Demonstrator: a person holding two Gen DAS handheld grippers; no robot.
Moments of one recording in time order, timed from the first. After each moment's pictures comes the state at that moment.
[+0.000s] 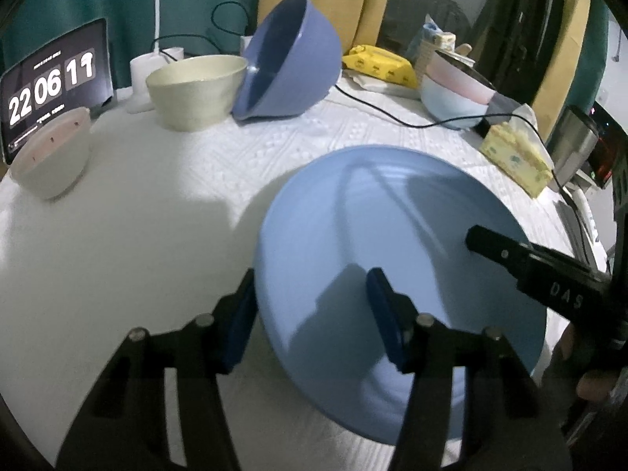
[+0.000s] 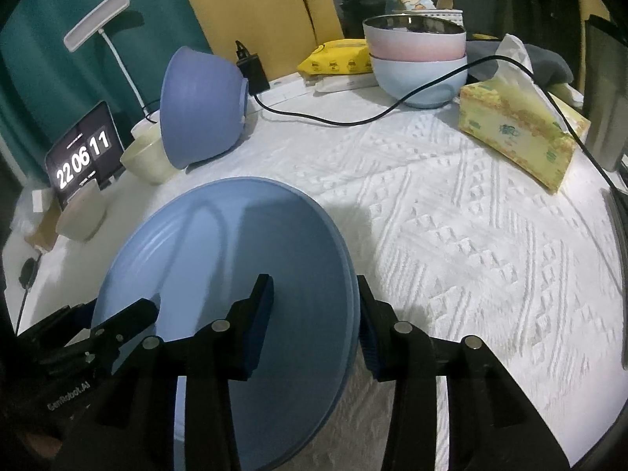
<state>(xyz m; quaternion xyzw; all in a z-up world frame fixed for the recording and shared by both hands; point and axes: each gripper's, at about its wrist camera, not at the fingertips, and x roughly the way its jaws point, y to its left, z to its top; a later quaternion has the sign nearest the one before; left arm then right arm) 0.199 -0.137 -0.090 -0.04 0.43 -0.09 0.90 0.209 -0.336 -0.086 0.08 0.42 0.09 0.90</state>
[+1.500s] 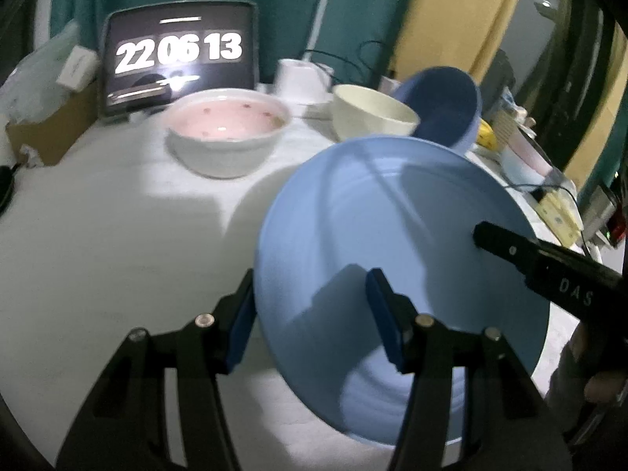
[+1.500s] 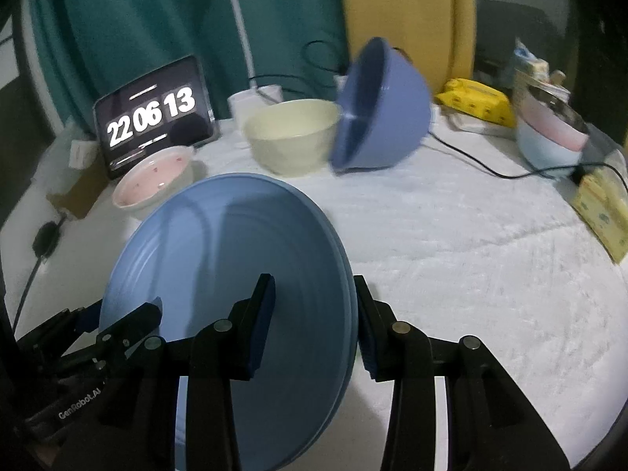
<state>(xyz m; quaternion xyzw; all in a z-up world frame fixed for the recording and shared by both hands) 0.163 0.053 -0.080 -0.11 0.39 -0.01 0.91 0.209 -0.136 -0.044 0.00 0.41 0.15 0.90</state>
